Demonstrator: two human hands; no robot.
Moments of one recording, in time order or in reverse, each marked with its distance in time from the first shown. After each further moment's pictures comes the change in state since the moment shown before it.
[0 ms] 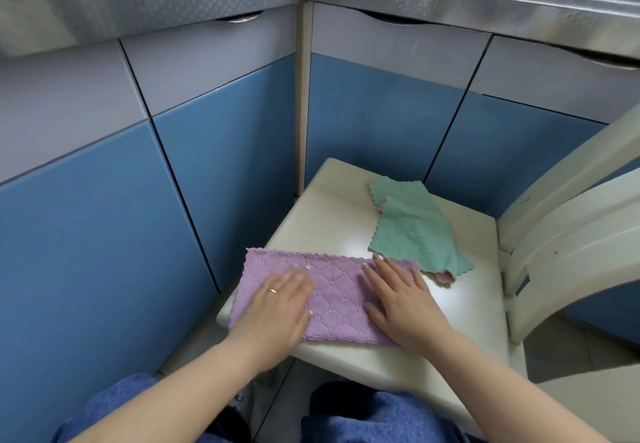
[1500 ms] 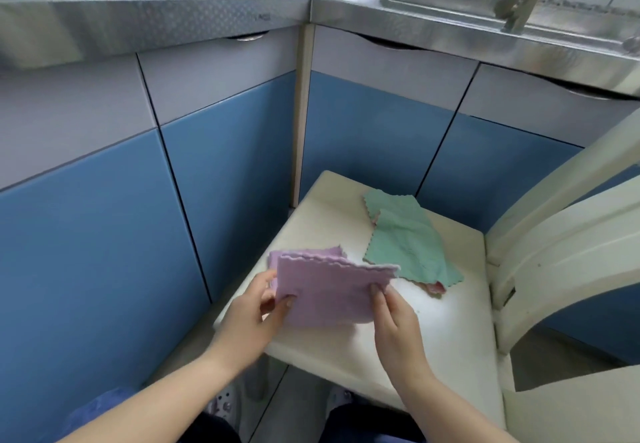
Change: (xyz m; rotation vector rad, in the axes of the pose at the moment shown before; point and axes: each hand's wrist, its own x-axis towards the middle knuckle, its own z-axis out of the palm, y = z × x) left_hand -0.015 -0.006 -0.031 -0.877 0.143 -0.315; right_hand -0.034 -0.060 -0.032 1.212 0.470 0.282
